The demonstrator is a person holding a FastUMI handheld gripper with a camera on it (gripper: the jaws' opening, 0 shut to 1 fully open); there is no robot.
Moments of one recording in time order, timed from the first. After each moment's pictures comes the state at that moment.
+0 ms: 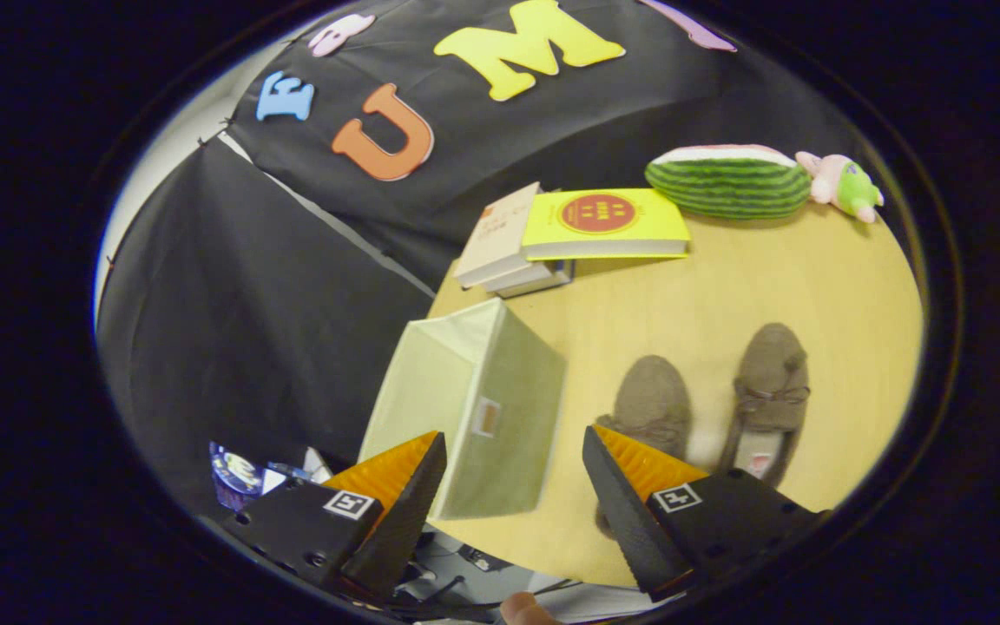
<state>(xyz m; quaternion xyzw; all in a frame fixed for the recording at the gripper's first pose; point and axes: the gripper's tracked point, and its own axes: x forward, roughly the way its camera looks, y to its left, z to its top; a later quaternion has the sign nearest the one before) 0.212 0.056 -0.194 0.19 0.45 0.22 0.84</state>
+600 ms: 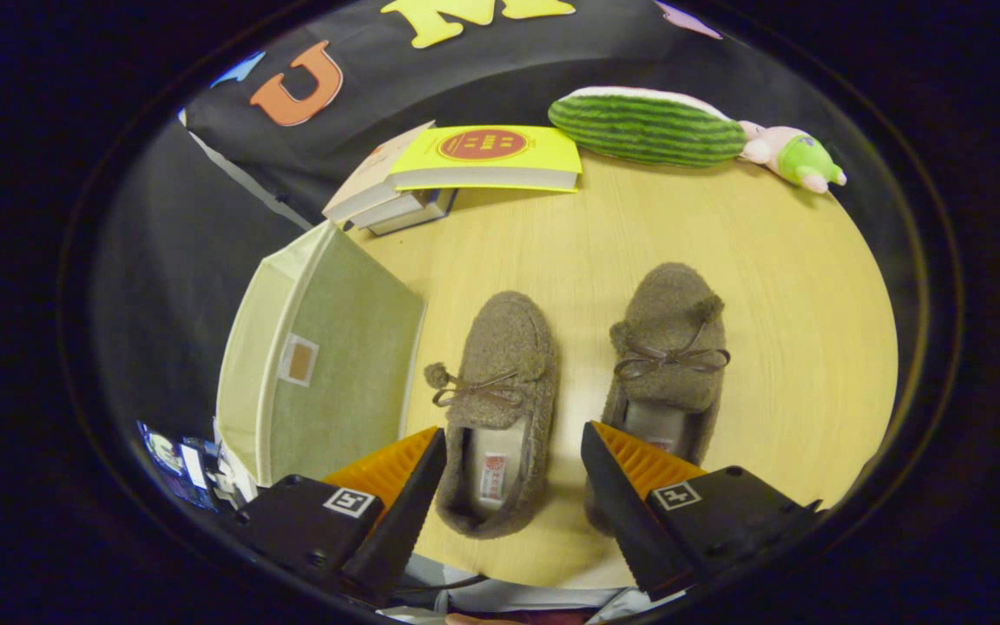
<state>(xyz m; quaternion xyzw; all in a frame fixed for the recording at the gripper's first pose) 0.206 -0.010 -0.292 0.10 0.55 0.13 0.82</state>
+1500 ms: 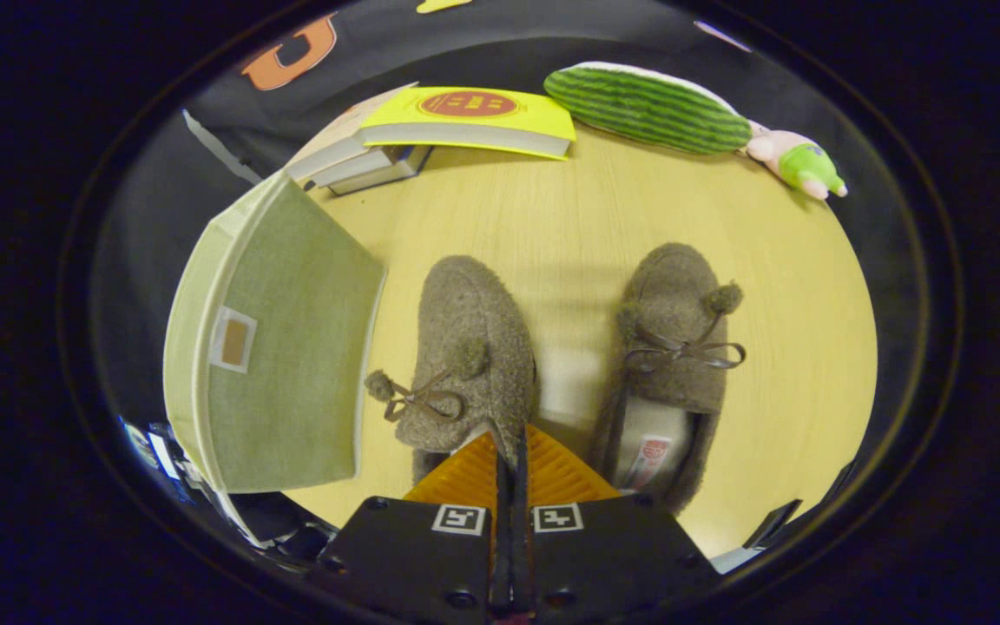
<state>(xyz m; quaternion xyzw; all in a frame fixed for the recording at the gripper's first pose) 0.205 -0.009 -0.294 0.05 0.58 0.08 0.81</state>
